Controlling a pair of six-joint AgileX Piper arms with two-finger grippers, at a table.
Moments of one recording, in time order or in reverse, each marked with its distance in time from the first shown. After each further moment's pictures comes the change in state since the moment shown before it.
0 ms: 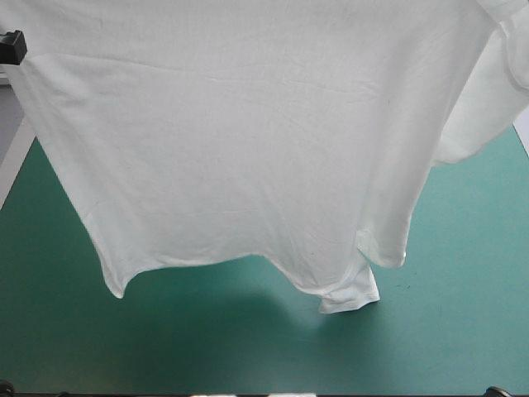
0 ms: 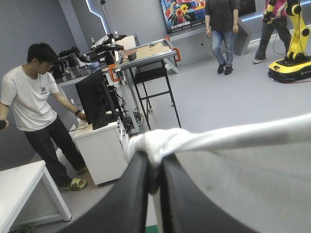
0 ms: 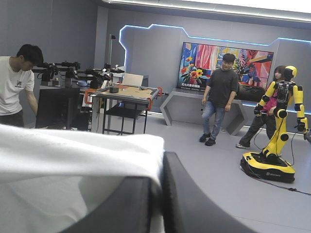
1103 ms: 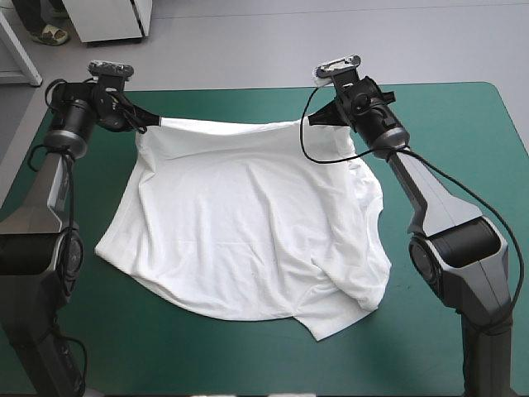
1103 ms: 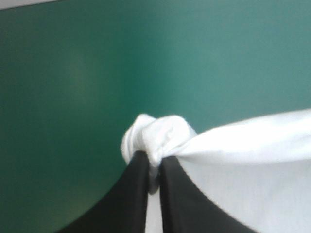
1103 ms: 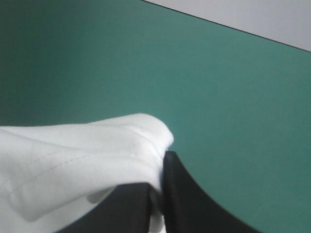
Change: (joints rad) left arm 0.320 0.599 0.575 -0.325 -0.295 0.001; right arm -0.232 1.032 0.061 0.171 -0.053 0.138
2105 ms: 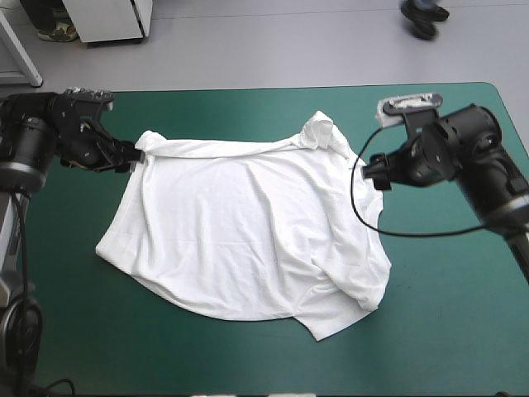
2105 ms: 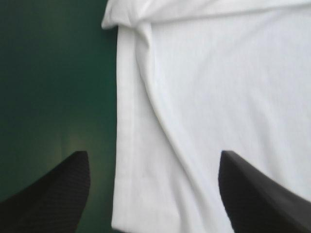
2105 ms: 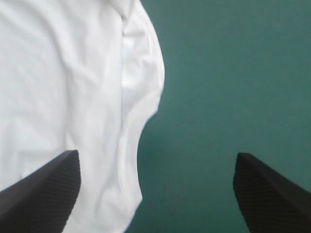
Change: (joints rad) left arm 0.000 -0.366 0.247 -0.046 0.361 0.015; right arm -0.027 -0.679 0.549 0.199 0.347 -0.027
